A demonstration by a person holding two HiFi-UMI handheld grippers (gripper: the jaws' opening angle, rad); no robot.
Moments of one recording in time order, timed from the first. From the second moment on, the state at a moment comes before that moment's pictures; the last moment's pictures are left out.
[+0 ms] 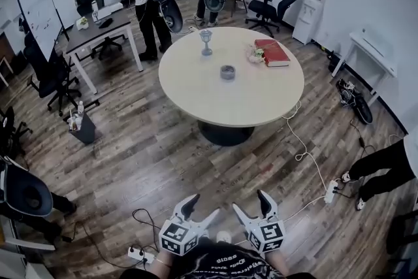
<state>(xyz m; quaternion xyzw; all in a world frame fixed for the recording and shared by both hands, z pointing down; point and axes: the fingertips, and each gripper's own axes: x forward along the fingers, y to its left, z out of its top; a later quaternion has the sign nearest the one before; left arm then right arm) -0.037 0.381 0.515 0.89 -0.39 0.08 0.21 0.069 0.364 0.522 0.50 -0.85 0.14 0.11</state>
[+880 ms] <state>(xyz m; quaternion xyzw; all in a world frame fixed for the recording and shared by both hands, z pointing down) -0.080 0.309 0.539 0.88 -0.42 0.09 0.20 0.034 0.310 0.550 0.50 -0.84 0.16 0.13</state>
